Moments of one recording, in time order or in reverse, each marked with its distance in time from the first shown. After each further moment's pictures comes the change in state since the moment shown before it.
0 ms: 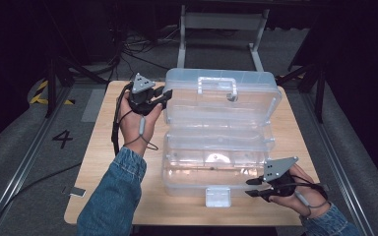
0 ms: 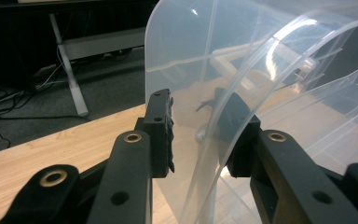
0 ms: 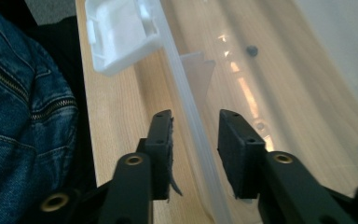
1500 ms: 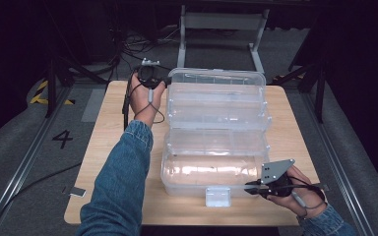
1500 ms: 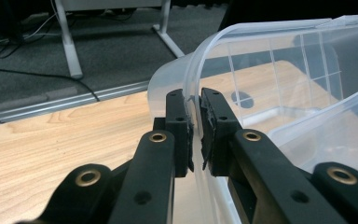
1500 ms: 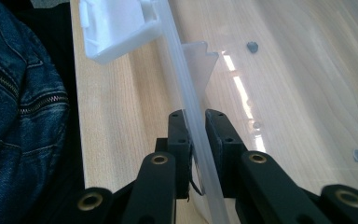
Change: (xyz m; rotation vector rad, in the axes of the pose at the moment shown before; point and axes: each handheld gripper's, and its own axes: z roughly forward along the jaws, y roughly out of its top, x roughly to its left) left arm 0.058 0.012 0.090 0.156 0.004 -0.147; right arm 0.001 -0.001 0.005 0.019 -0.022 -0.055
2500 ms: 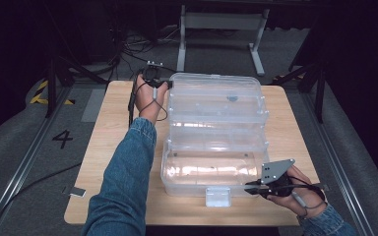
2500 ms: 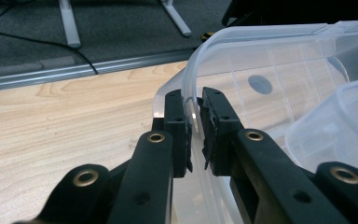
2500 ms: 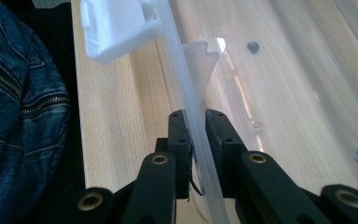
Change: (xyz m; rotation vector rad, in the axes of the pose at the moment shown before) left arm 0.017 -0.007 0.039 0.097 0.011 -0.072; right arm 0.000 0.000 0.000 -0.002 0.003 0.001
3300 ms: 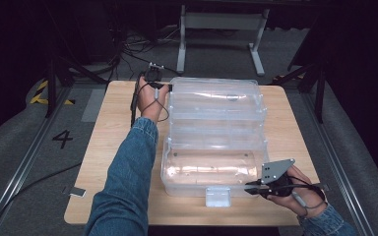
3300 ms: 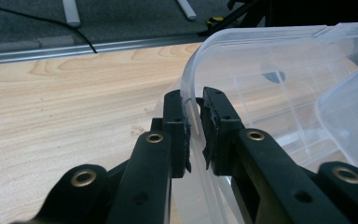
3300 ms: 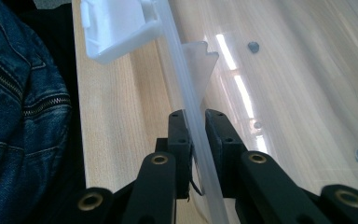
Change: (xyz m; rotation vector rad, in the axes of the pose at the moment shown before) left arm 0.008 -0.005 0.018 0.065 0.007 -0.044; right arm 0.000 0.000 0.000 -0.002 0.002 0.001
